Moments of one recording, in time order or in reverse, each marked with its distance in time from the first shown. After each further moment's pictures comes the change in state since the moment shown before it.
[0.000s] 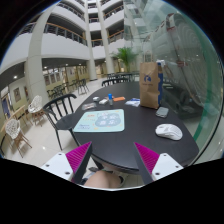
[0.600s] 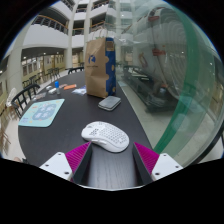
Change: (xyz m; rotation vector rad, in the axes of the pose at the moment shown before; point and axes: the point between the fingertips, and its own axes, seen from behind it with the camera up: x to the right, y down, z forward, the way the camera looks) arm 0.258 0.022 0.072 -0.117 0.281 -0.009
